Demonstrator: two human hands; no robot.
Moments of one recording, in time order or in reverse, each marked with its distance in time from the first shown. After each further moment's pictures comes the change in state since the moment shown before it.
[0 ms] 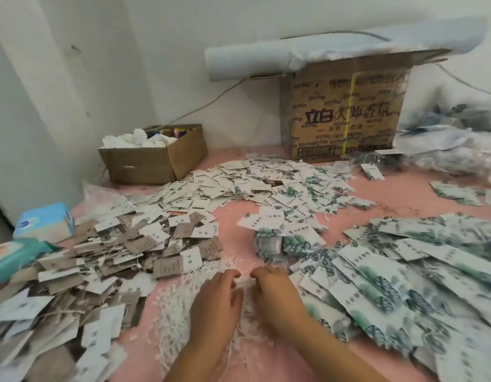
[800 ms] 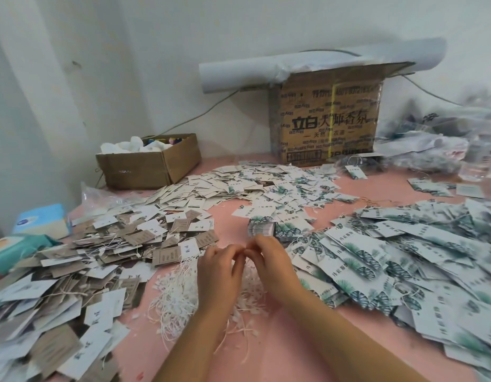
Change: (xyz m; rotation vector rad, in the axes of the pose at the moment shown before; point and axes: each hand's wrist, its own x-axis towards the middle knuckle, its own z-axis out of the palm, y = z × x) left_hand 0.000 0.015 0.003 -0.213 0.332 0.197; right_hand -0.005 0.002 -0.003 0.389 0.393 -0.125
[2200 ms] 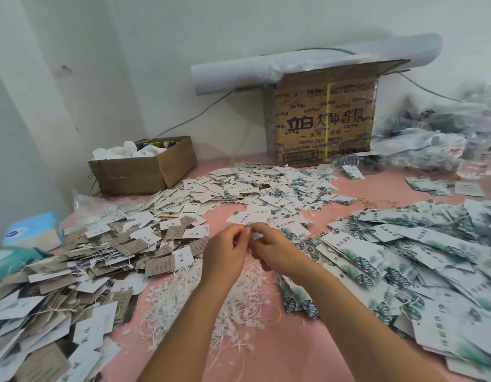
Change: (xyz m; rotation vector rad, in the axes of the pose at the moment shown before) left_hand 0.050 0.033 -0.007 -0.201 -0.181 -0.052; right_hand 0.035 -0.001 -0.037 0.484 -0.347 0.260
